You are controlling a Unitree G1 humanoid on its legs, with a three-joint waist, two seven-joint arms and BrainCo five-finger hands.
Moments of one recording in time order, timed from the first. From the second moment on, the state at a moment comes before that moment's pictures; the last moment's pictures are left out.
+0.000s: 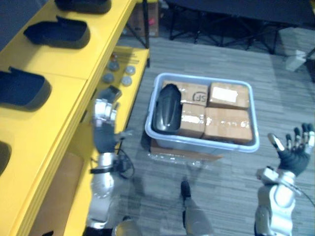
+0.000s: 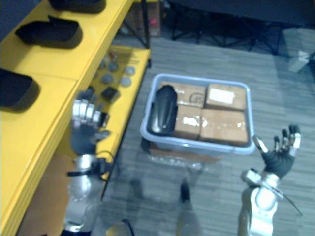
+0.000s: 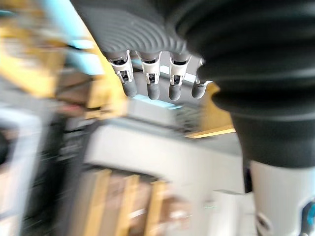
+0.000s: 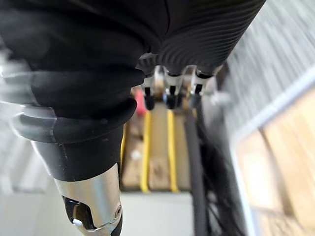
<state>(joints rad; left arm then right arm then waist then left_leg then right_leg) 0.00 0.10 -0.26 -0.13 -0.25 -0.26 0.12 0.00 -0.18 -0.30 -0.05 0.30 -0.25 -0.31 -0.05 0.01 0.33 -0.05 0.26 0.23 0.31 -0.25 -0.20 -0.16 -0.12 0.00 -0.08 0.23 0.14</state>
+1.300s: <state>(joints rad) 0.07 0.17 -0.29 0.65 -0.11 -0.30 0.18 -0.77 -0.60 -0.05 0.92 0.33 0.03 -0.39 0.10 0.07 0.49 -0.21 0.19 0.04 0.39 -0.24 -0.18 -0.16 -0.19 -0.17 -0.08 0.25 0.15</state>
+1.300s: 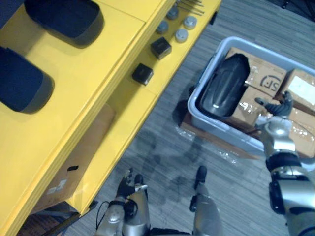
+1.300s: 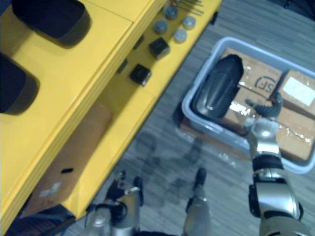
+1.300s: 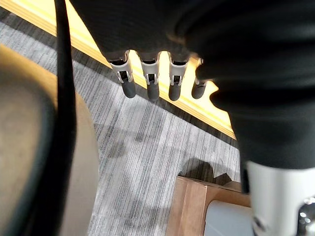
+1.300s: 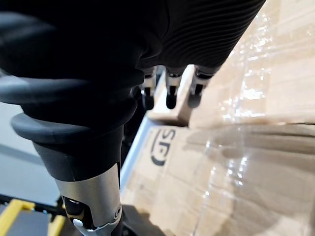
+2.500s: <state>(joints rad) 0.07 0.17 -0.33 0.67 -0.26 -0.35 0.15 -0.85 -0.63 0.07 1.02 0.17 0.11 -0.31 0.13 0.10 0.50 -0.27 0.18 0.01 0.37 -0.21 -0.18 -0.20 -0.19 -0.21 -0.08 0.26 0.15</state>
